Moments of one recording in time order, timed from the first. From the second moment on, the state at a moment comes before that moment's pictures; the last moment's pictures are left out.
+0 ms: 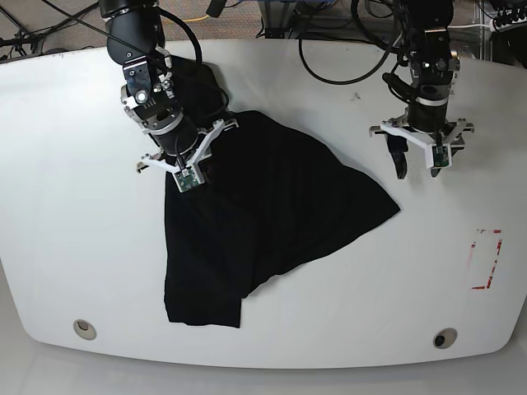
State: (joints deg) left arm 19.8 -2.1 -13.3 111.7 -2.7 -7.0 26.6; right arm -10.5 13.7 -9.3 106.8 8.3 11.5 -36.4
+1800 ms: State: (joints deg) left arm -14.5 0.5 -13.9 66.6 -7.3 -9.8 34.3; right arm -8.2 14.4 1.8 109.0 9.2 11.5 -36.2
